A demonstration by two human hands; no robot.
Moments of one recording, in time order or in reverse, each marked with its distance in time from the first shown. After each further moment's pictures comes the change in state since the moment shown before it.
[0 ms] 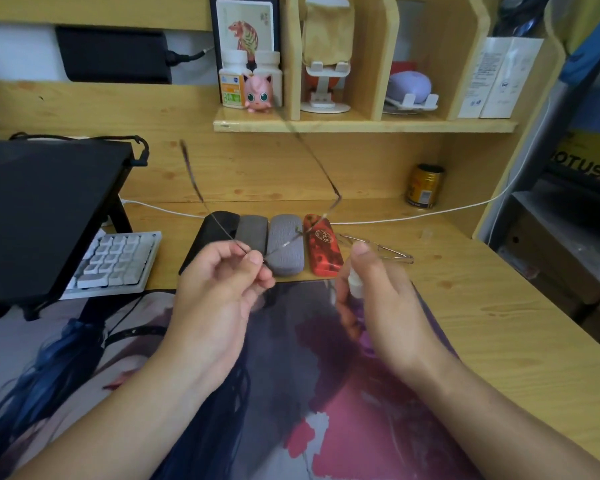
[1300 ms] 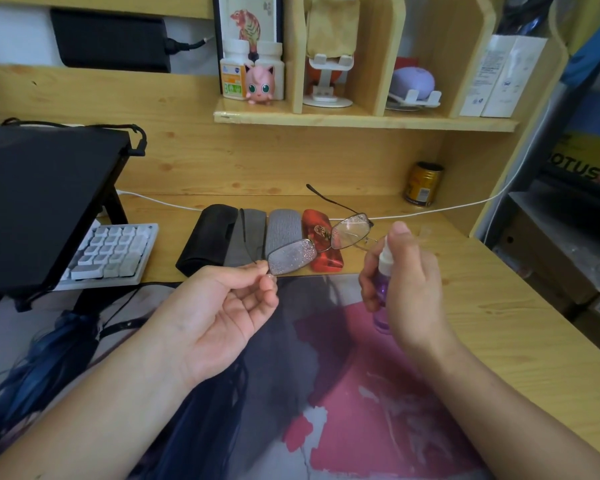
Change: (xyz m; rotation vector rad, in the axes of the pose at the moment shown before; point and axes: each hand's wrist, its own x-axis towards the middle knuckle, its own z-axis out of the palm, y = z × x) left_hand 0.000 0.017 -0.005 -0.350 -0.018 -0.624; right_hand 0.014 0.011 -0.013 0.053 0.247 -0.090
